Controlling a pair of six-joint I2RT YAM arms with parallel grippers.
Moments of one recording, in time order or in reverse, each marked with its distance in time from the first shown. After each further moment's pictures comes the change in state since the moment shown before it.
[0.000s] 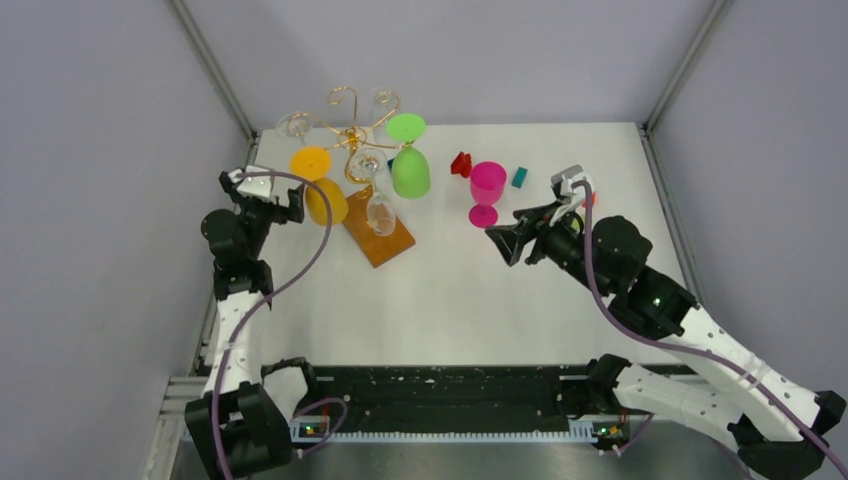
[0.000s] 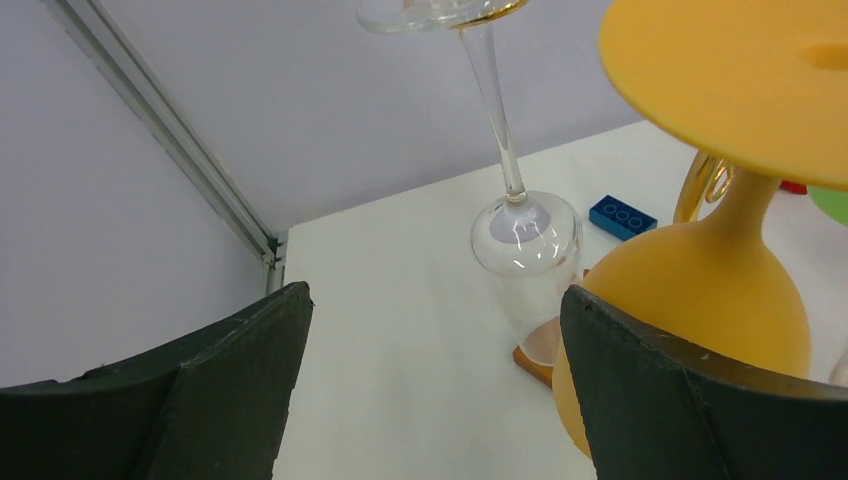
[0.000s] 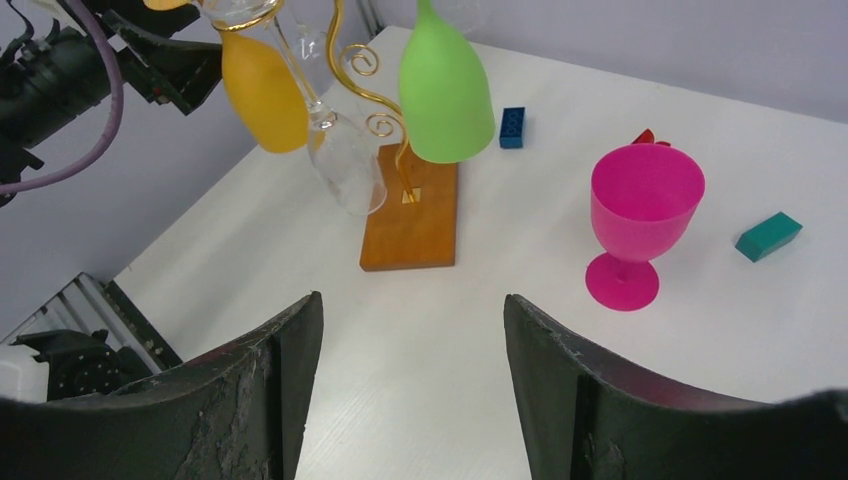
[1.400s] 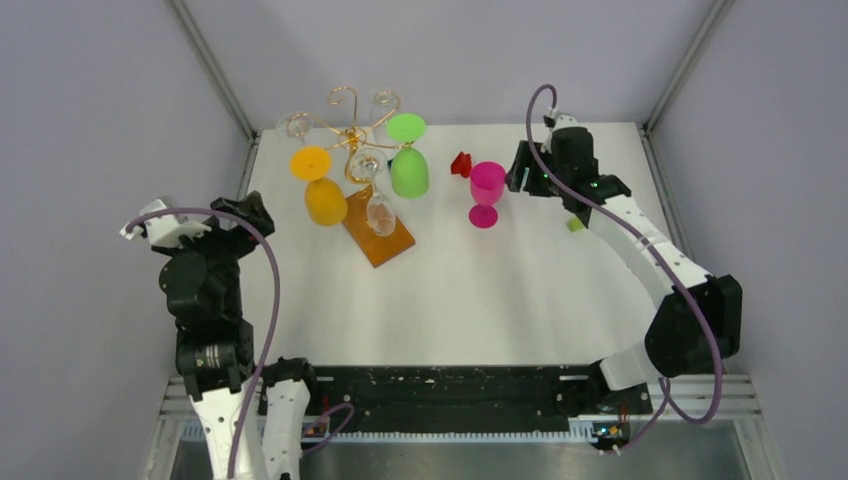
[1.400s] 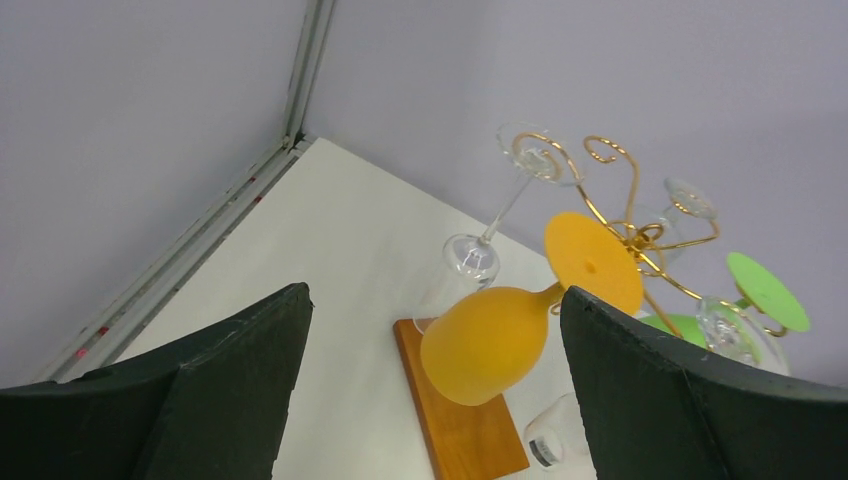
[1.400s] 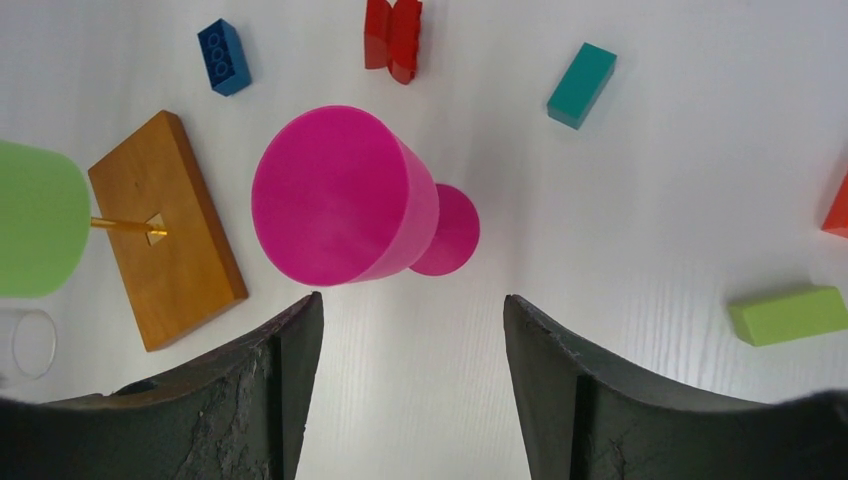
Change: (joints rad) left arm -0.067 -0.465 0.369 -0.877 -0.552 -0.628; right arm -0.517 0.664 0.286 -0.101 -0.153 0.117
